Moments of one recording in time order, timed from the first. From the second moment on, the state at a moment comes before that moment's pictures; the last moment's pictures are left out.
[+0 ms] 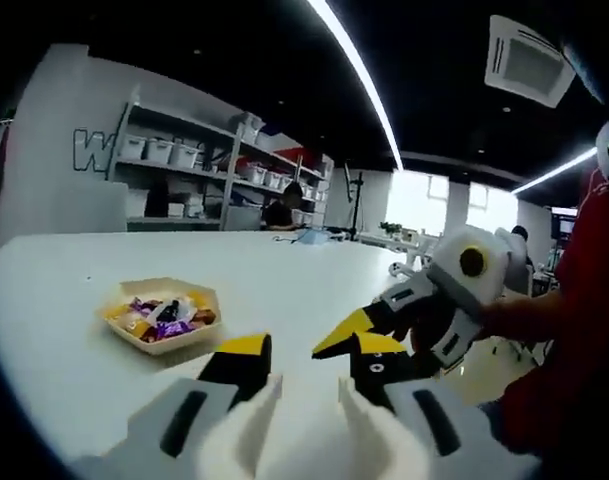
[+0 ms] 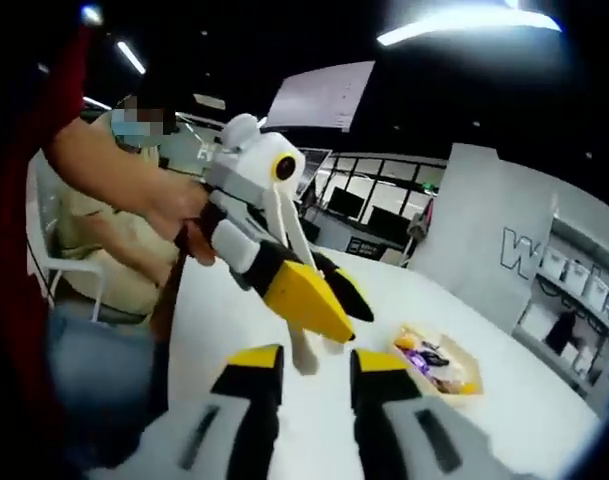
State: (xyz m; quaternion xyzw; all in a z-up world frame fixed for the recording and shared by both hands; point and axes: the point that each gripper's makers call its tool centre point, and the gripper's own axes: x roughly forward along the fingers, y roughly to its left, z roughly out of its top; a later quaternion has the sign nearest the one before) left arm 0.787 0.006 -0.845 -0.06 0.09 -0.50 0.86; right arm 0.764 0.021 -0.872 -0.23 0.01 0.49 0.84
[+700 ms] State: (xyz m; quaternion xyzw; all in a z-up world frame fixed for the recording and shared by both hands) left arm 0.778 0.004 -0.842 -0.09 0.09 -0.51 0.85; right arm 0.750 0.017 -0.871 -0.31 -0.02 0.52 0.79
